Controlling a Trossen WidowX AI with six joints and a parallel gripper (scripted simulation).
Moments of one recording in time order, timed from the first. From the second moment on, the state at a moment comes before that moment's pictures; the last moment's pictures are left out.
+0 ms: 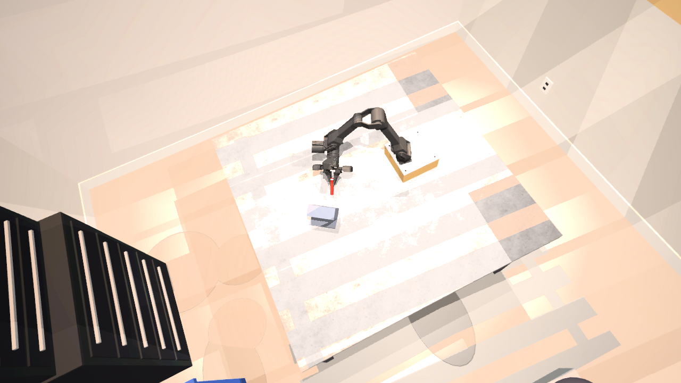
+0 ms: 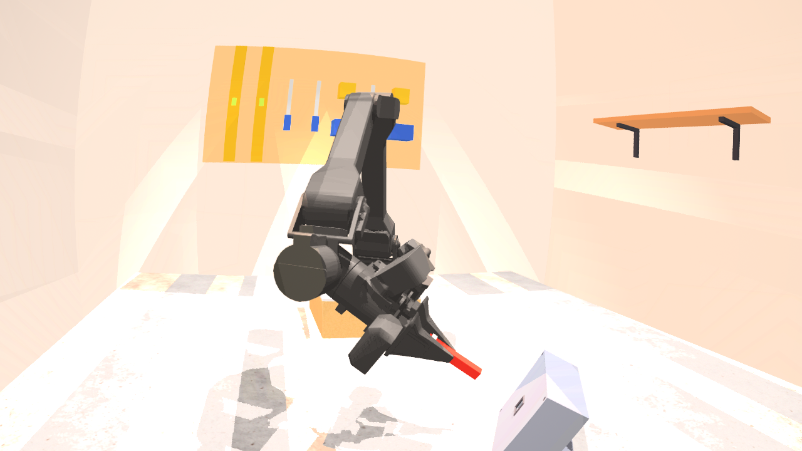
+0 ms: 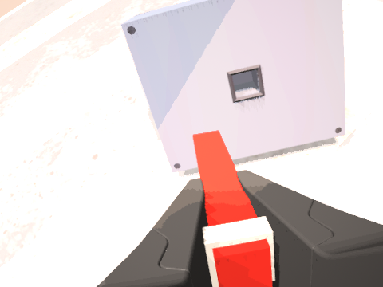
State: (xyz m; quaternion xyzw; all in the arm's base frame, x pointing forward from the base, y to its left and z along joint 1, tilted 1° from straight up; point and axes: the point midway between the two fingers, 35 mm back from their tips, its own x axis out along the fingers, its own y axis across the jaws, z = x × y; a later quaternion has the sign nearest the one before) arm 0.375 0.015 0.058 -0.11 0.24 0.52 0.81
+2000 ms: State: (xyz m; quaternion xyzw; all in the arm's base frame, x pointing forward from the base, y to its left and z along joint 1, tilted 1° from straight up) arm 0.405 0.020 0.044 -0.12 0.16 0.50 0.84
